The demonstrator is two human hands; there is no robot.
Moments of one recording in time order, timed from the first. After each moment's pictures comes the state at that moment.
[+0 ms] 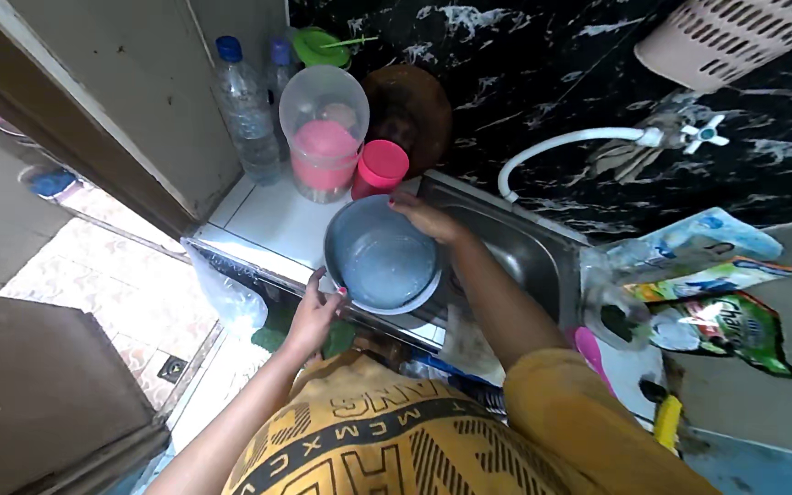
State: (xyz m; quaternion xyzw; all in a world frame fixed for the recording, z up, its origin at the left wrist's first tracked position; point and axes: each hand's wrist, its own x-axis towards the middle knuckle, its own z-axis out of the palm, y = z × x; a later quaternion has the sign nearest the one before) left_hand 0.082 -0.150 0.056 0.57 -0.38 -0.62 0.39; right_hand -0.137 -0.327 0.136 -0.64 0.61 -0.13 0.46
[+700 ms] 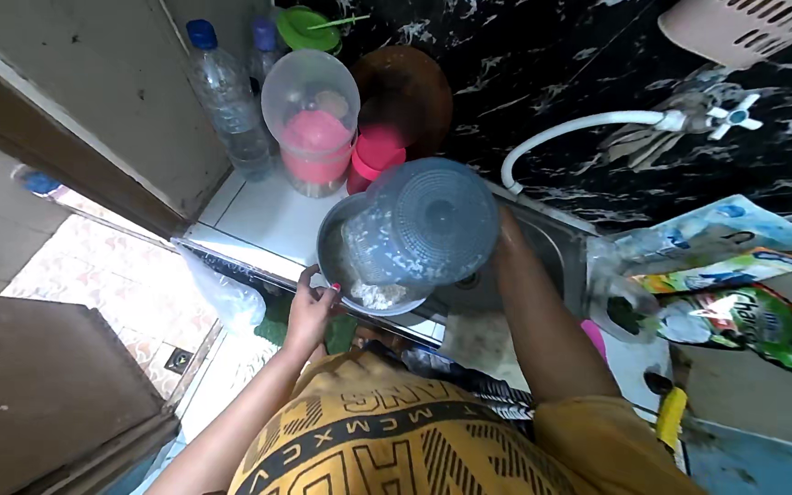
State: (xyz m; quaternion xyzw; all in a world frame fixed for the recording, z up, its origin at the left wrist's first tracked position) left_hand 0.067 -0.162 0.050 0.59 -0.31 -0.60 0.45; right_hand -0.217 -0.293 0.148 -0.36 0.65 -0.45 0.49
